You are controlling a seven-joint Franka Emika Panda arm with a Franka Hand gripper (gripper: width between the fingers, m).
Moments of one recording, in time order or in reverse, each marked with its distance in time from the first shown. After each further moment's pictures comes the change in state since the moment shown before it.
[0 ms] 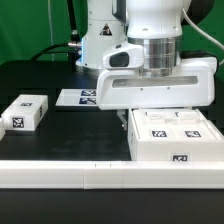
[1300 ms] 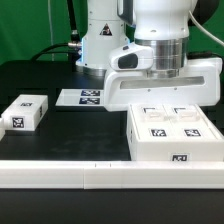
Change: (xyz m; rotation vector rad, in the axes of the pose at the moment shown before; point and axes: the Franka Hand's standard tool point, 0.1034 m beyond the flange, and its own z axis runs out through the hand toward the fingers) arm -0.003 -0.011 0.003 -0.001 -0.003 -0.055
